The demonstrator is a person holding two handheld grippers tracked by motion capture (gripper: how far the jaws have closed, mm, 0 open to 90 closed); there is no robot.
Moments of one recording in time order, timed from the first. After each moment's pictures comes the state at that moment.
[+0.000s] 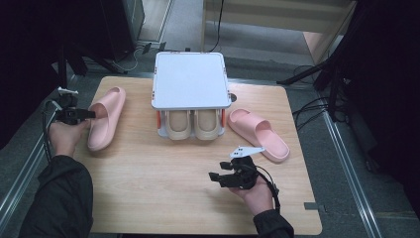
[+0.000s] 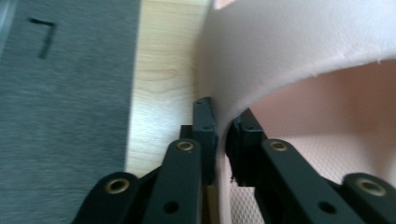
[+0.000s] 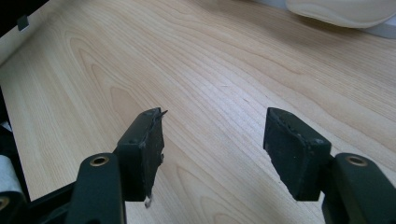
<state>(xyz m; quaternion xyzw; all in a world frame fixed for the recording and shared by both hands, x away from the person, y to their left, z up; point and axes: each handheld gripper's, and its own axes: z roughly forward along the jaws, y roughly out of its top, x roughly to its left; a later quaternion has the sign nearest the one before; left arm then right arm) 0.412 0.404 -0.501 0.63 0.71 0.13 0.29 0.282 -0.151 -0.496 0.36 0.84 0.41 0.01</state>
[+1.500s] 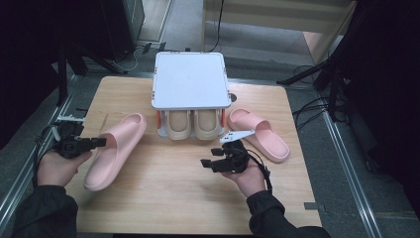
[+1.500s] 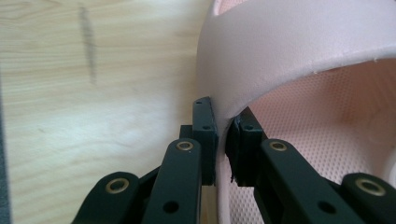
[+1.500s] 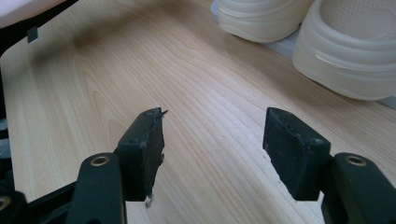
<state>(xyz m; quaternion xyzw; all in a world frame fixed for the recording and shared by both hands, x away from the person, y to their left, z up) 0.283 0.320 -0.452 0.73 0.59 0.10 0.32 0.320 -0.126 -0.481 0.32 0.85 0.42 0.00</state>
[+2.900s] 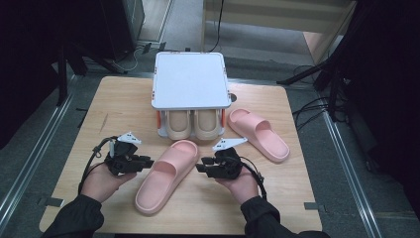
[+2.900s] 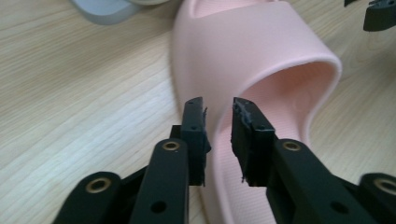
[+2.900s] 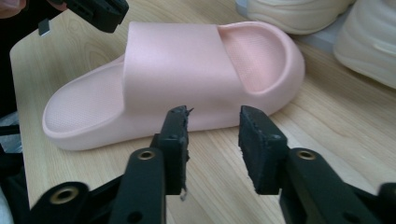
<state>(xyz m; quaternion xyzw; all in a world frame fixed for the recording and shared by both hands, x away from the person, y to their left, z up) 0.276 0.211 -0.473 0.83 0.45 0.05 0.32 0.300 -0.108 -0.490 0.31 0.85 0.42 0.00</state>
